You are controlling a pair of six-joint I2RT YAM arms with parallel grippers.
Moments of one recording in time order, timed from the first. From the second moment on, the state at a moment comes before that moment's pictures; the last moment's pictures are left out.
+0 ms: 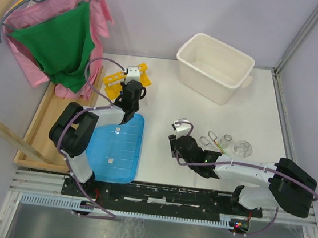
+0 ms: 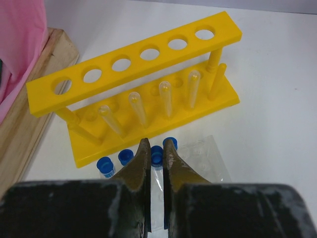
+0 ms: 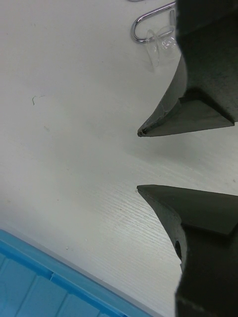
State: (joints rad) left arm -0.46 1.75 0.91 0.51 -0.66 -0.15; right arm 1.09 1.32 0.58 0.10 0.53 0.37
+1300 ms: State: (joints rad) left arm -0.46 1.81 0.92 0.53 -0.70 -0.11; right arm 1.07 1.35 0.58 0.11 0.50 0.37
